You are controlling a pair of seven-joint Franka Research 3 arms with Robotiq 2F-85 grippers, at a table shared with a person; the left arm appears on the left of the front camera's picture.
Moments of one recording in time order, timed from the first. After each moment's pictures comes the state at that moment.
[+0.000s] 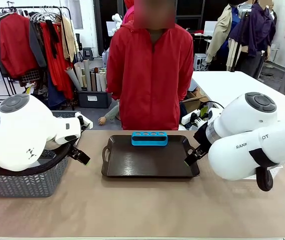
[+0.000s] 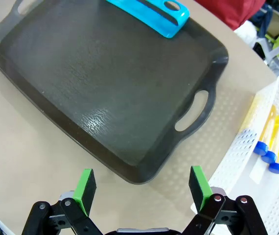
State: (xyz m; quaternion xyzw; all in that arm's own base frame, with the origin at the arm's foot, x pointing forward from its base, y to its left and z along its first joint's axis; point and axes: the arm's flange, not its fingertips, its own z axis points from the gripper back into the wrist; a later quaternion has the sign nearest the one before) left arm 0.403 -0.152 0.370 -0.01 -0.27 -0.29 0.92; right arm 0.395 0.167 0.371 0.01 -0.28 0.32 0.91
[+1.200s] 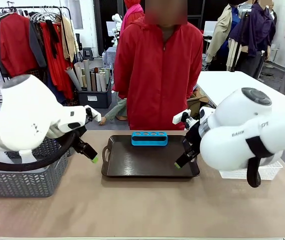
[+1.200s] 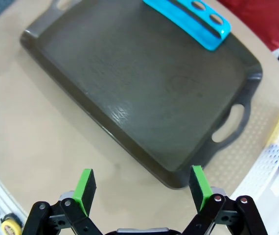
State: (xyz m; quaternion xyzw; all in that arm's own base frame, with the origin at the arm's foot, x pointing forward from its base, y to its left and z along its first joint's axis) left arm 0.397 -0.179 0.414 -0.09 -0.22 -0.35 0.91; right arm 0.383 0.195 0.387 0.07 -0.25 0.36 0.90
